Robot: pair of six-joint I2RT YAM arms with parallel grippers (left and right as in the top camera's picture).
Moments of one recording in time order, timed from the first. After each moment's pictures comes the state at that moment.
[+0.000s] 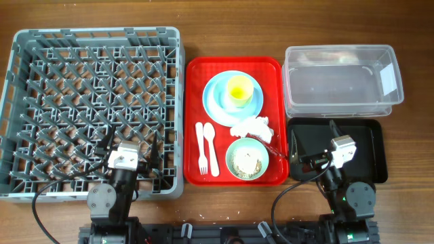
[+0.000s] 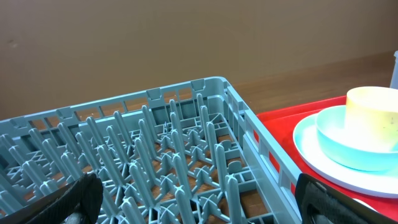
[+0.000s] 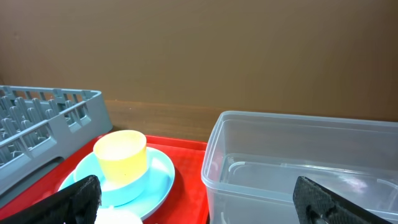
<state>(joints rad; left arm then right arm) 0.00 0.01 0.01 -0.06 0.13 0.16 0.10 0.01 0.01 0.01 -0.16 0.03</state>
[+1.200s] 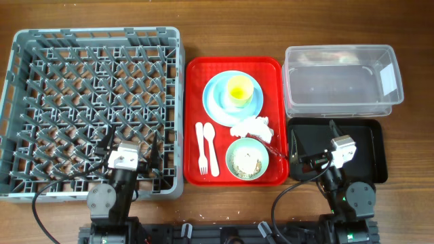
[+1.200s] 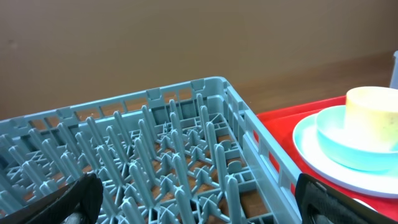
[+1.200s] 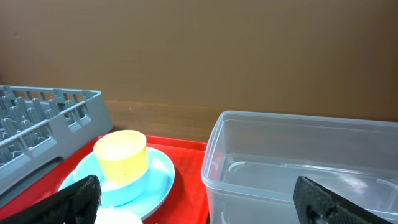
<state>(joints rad) 0.00 0.01 0.01 -0.05 0.14 0.16 0.10 0.01 0.01 0.01 -0.16 0.03</state>
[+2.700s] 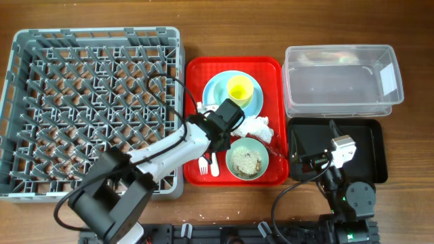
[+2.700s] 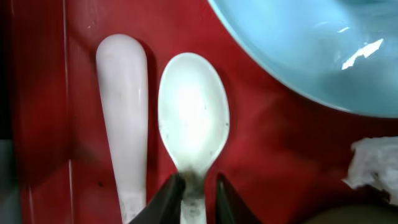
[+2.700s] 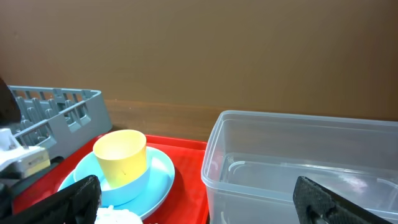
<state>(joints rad) -0.75 1.75 1.01 -0.64 -0.13 -0.85 0.10 0.01 0.01 0.01 -0.16 0.03</state>
